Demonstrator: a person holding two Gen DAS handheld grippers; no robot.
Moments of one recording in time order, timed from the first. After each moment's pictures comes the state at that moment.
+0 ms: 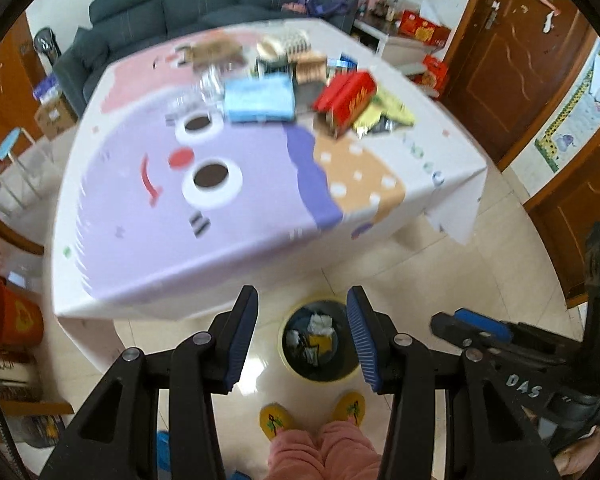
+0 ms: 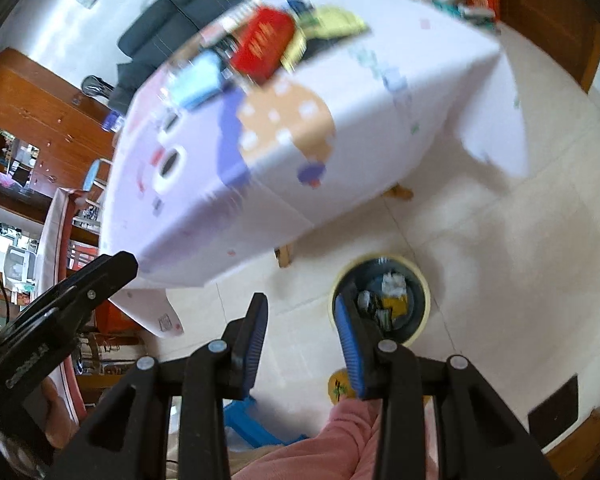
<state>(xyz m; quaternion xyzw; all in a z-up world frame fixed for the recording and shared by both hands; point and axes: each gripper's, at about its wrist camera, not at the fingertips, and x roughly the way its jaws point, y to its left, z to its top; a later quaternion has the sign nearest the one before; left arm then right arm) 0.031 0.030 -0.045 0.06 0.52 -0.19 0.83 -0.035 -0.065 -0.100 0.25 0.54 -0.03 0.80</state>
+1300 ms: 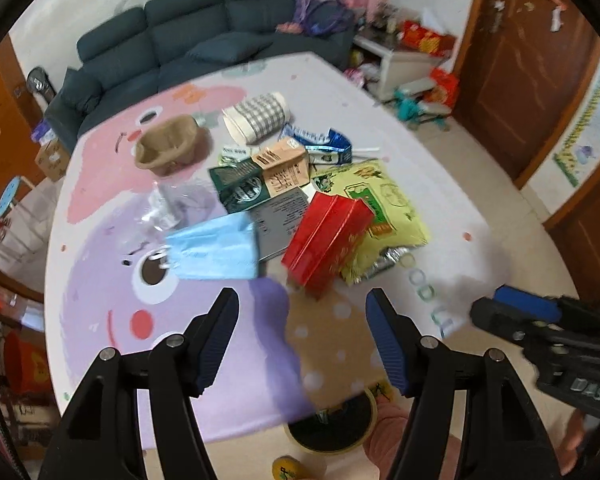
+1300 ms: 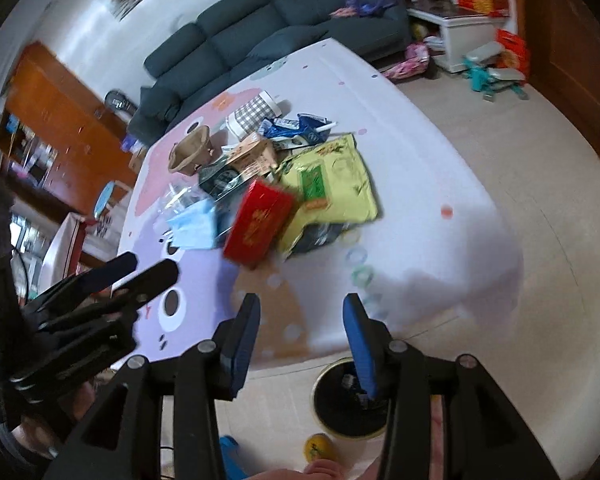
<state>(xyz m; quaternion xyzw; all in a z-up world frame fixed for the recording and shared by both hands) 0.182 -0.097 -0.037 0.10 0.51 -0.16 0.84 0.109 -0.180 -0.046 0.21 0.50 0.02 0.84</state>
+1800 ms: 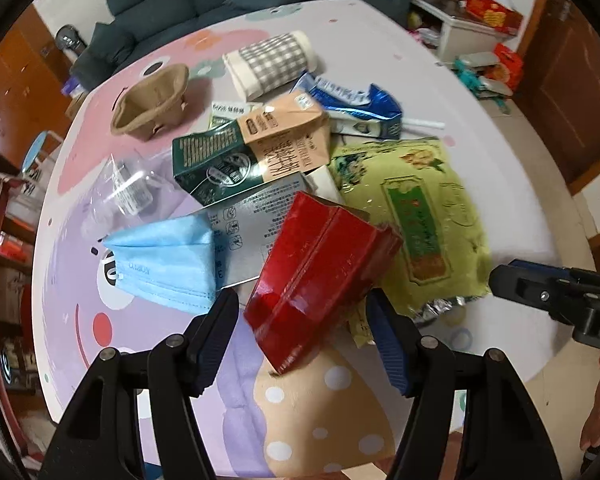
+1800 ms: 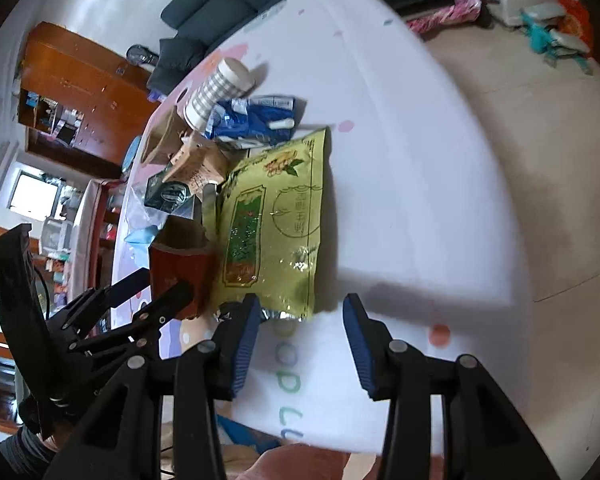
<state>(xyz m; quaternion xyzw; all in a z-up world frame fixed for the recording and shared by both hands) 0.249 -0.147 -0.109 0.10 0.57 -0.05 0.81 0.216 -0.257 -0.124 0.24 0.58 0.13 0.76</state>
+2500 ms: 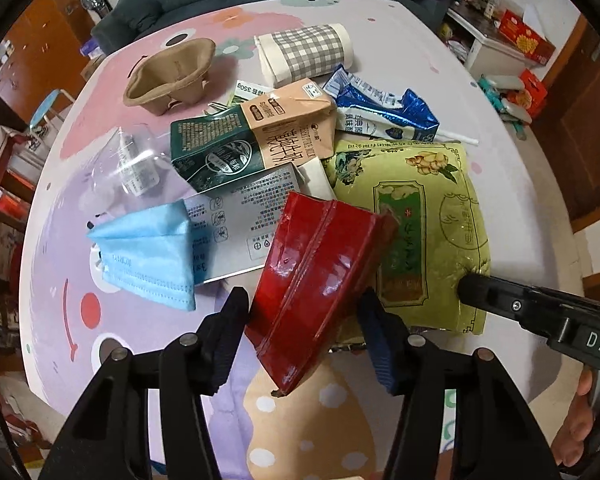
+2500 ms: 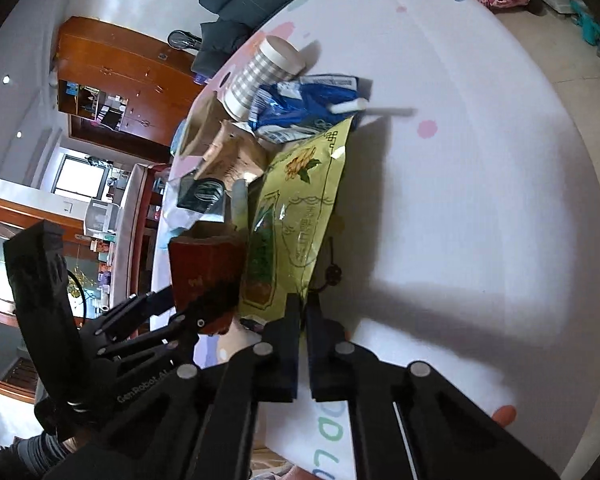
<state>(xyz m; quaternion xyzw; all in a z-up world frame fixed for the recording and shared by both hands) 0.261 -0.137 -0.110 0.03 0.59 -0.02 0.81 0.249 -0.241 -0.137 0.27 0.58 0.23 0.74</state>
